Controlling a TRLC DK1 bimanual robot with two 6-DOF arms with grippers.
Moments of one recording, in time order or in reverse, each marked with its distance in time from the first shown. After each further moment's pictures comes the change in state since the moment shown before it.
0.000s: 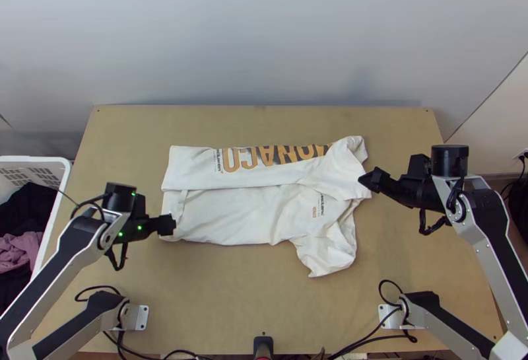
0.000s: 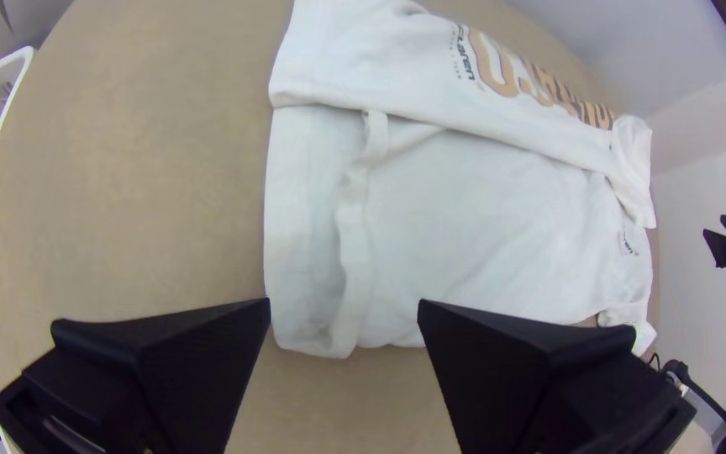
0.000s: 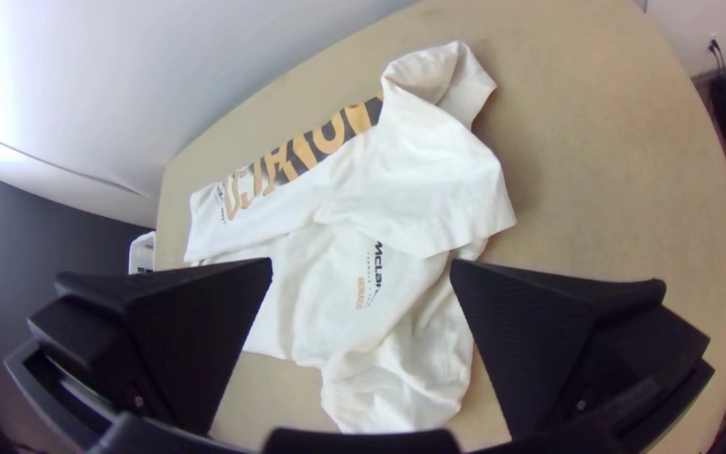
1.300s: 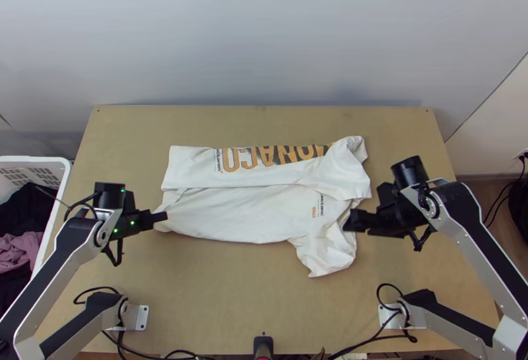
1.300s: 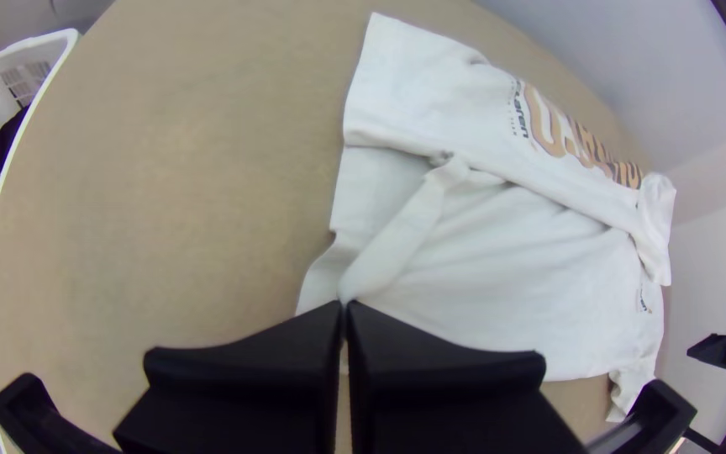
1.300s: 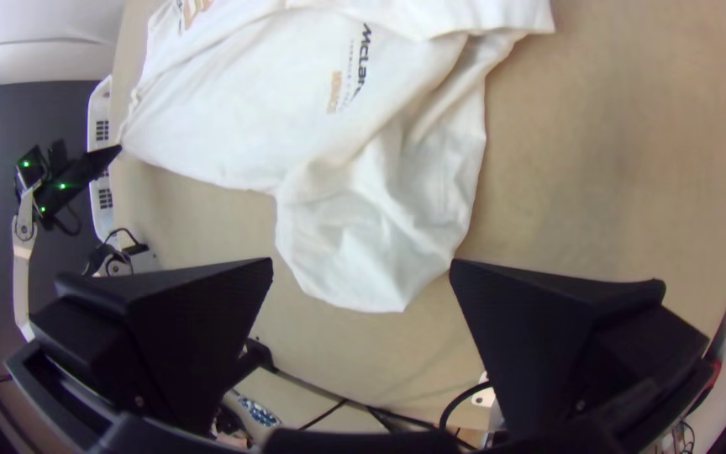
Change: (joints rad) left arm 0.131 0.013 -0.038 0.095 -0.039 0.010; right arm 0.180 0.085 -0.023 -0.369 -0.030 -0.158
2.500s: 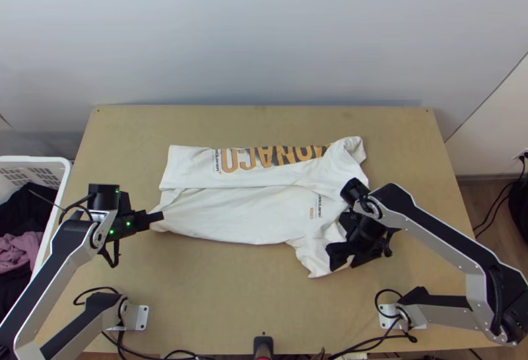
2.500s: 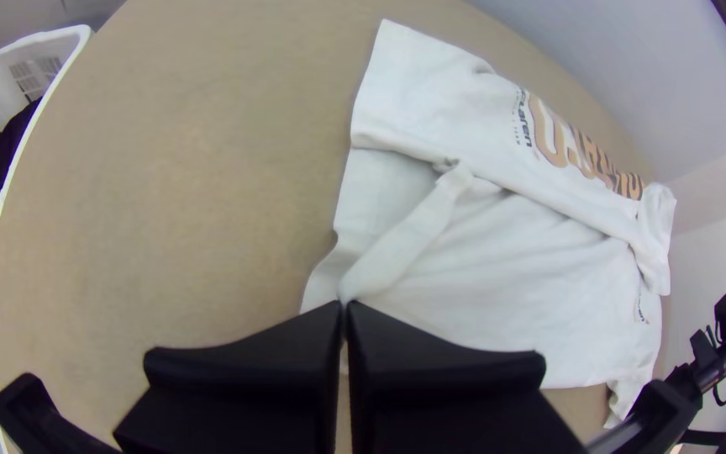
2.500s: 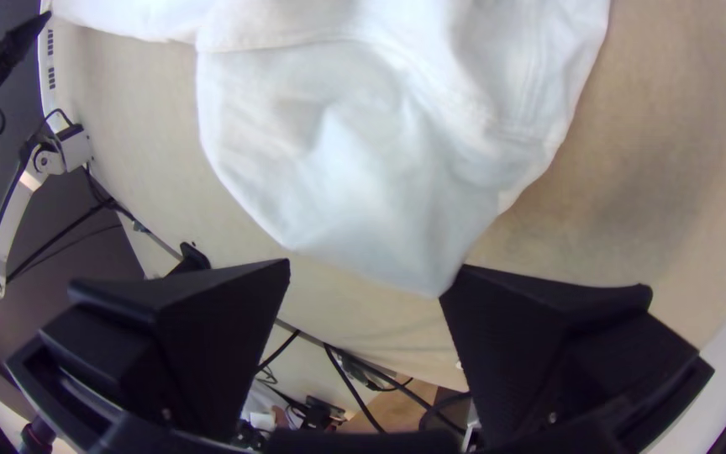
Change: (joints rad) left arm 0.032 -0.024 -0.002 -0.014 0.000 0.005; right arm 0.247 0.253 -0.121 -0.009 -0.018 -0.099
